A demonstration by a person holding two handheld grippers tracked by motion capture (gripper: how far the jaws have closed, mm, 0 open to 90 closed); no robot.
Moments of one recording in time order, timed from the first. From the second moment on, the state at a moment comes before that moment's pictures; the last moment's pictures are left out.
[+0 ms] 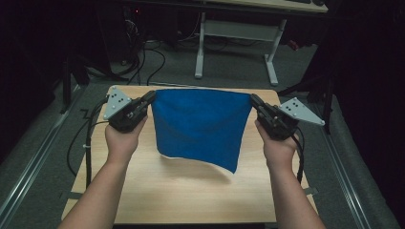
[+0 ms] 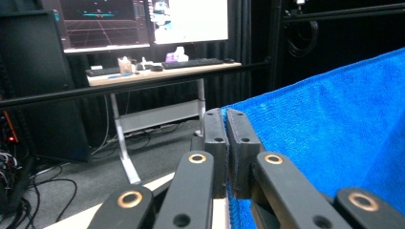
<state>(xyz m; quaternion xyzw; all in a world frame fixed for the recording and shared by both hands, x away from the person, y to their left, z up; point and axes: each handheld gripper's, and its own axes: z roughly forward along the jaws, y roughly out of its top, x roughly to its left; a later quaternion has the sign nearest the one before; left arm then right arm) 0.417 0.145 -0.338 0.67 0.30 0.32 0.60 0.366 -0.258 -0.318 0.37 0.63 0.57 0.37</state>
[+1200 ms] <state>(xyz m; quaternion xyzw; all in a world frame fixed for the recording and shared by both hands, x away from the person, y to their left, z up) 0.544 0.132 -0.345 0.70 0.35 0.35 0.52 0.507 -0.253 -0.312 0.43 0.65 0.51 0.36</state>
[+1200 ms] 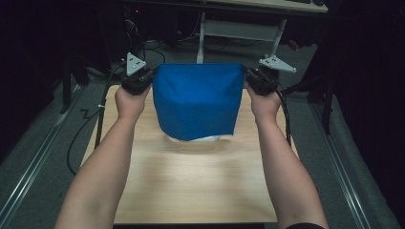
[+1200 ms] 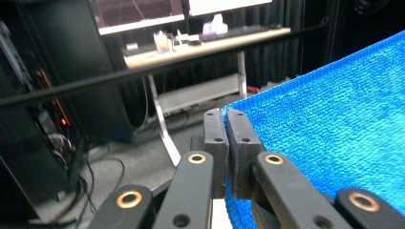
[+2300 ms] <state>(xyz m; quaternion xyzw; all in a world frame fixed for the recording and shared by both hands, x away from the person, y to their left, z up) 0.535 0.123 -0.464 0.76 0.40 0.22 0.46 0.517 -0.262 -0.444 0.50 0.71 0.43 0.26</state>
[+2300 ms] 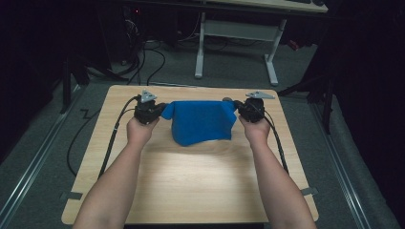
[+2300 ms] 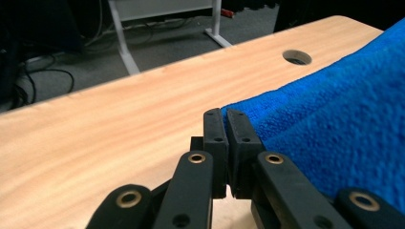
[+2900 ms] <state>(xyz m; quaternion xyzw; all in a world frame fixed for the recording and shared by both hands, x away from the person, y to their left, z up) 0.523 0.113 -0.492 0.77 0.41 0.17 0.46 0.501 -0.247 -0.475 0.49 0.73 0.41 0.24</state>
